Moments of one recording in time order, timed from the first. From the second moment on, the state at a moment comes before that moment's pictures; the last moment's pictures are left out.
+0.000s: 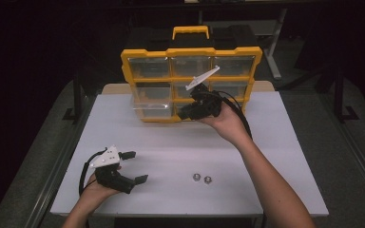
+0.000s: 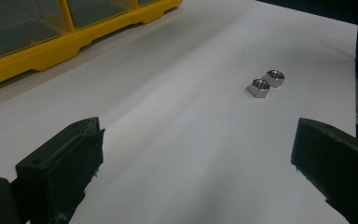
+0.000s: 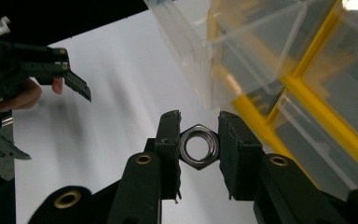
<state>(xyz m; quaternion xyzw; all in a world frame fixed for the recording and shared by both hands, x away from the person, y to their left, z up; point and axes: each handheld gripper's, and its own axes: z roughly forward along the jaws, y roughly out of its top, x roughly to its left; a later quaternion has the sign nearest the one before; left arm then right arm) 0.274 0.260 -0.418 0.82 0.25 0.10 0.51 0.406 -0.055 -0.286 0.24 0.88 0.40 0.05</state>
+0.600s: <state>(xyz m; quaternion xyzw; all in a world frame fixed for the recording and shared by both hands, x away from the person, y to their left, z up) 0.275 0.261 -0.417 0.82 0.25 0.11 0.51 0.427 -0.029 -0.243 0.23 0.88 0.42 0.06</state>
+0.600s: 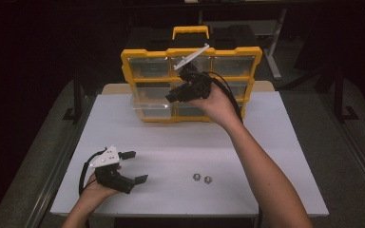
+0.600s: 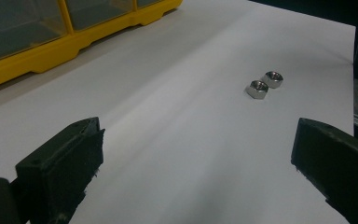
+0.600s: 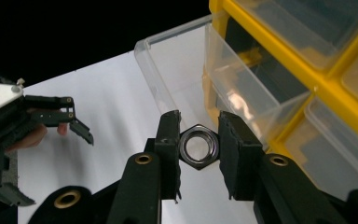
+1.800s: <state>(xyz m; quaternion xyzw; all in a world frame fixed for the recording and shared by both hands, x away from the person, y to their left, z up) 0.275 0.260 -0.417 0.82 0.24 0.11 0.51 0.457 0.007 -0.251 0.24 0.88 0.40 0.07</state>
